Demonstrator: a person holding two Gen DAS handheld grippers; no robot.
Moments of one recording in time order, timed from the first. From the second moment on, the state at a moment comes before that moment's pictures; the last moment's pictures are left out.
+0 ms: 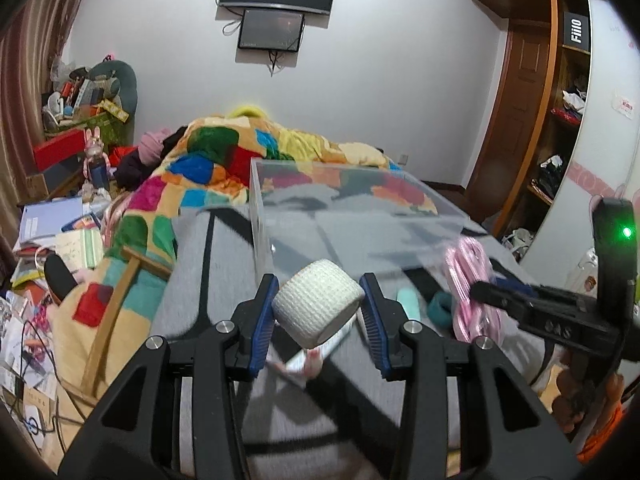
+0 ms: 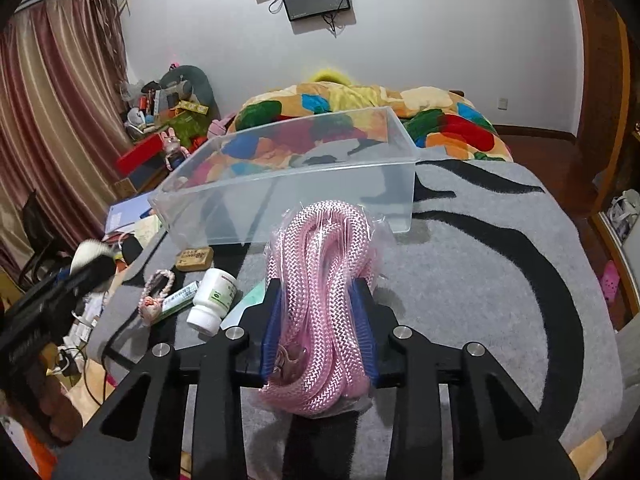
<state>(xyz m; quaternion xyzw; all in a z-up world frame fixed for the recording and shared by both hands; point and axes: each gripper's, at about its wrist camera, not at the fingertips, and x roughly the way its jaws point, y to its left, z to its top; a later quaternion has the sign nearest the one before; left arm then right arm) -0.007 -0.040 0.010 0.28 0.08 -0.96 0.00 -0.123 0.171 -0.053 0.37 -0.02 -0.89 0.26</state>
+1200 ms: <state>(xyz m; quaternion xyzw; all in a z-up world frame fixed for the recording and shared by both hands) -0.182 -0.038 -0.008 0.40 0.05 -0.92 -0.01 -0.263 0.114 -0.011 0.36 0.04 -0.89 0.26</state>
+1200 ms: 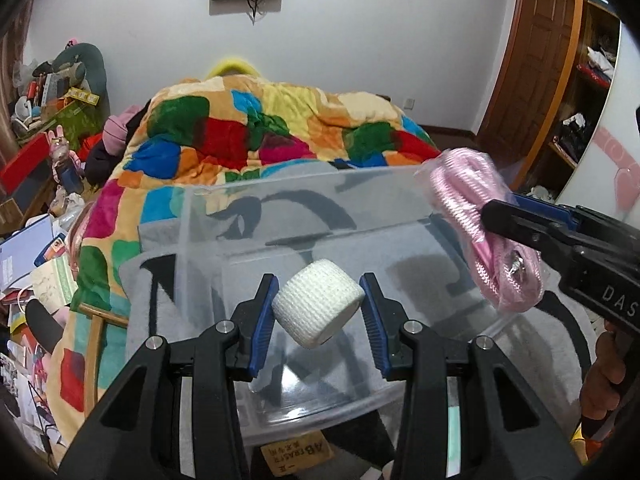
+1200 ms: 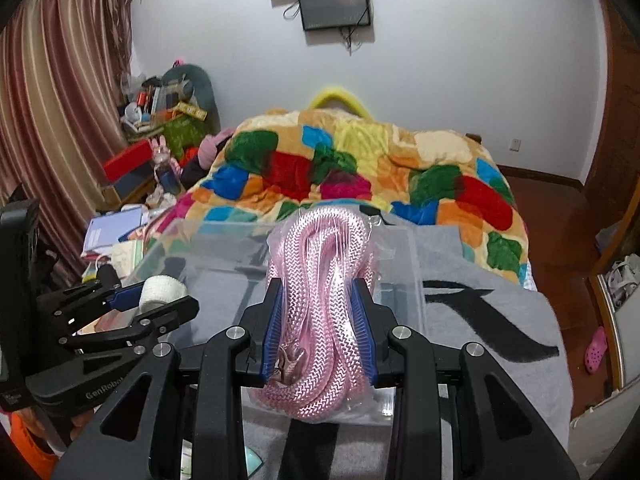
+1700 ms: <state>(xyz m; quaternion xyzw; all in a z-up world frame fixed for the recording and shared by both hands) -0.178 -0.034 -0.007 0.40 0.05 -0.91 -0.01 -0.268 0.096 -0.038 0.42 0.08 -0.86 0.29</state>
